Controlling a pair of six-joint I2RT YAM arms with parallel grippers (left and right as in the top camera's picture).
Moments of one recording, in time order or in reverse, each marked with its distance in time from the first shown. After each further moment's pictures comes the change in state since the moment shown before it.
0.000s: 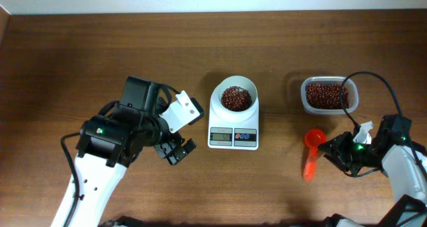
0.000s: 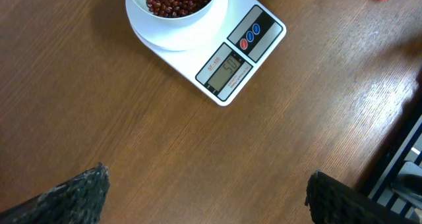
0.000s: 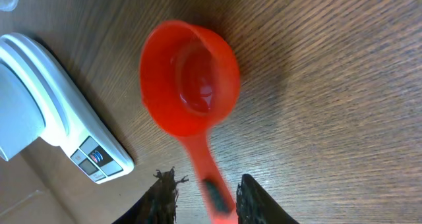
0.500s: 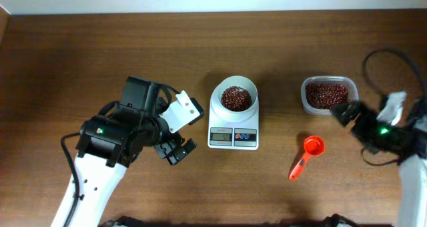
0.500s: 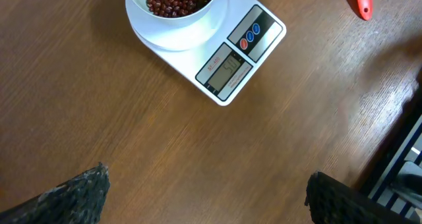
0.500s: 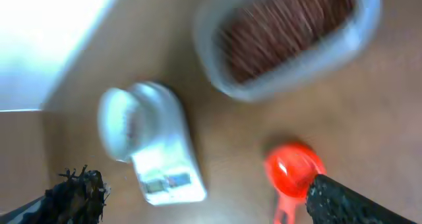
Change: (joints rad) left arm 0.000 0.000 0.000 0.000 0.000 0.000; right arm 0.000 -0.262 0.306 -0.100 -0.069 -0.030
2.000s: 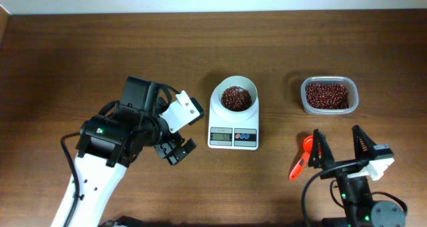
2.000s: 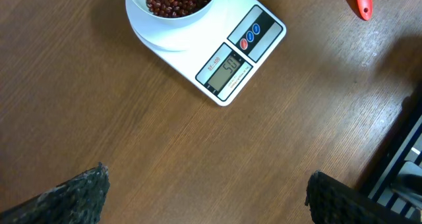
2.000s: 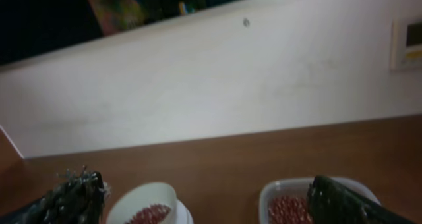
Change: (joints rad) left arm 0.000 0.000 0.000 0.000 0.000 0.000; right arm 0.528 -1.122 -0.721 0.722 0.545 -0.004
